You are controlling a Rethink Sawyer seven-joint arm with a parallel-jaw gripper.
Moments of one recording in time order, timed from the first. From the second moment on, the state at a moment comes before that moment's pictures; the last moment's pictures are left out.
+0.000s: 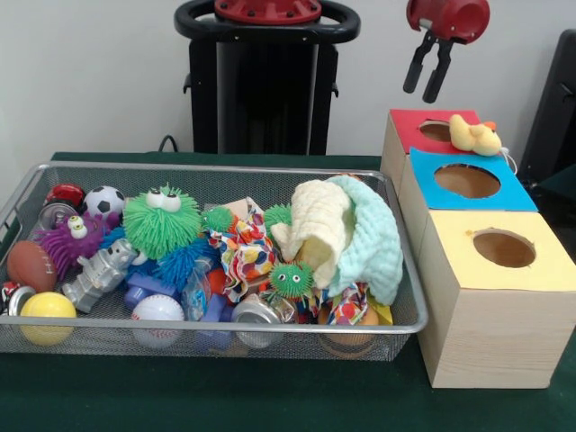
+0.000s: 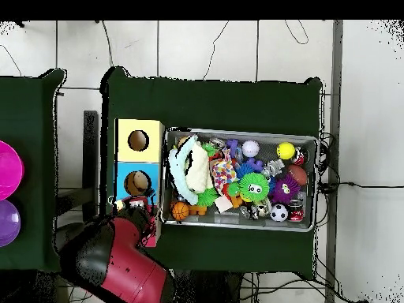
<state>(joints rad) 0.65 -0.62 -0.69 1.94 0.82 0.32 2.61</state>
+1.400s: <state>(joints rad) 0.67 -0.58 -0.74 1.93 0.85 0.33 2.80</state>
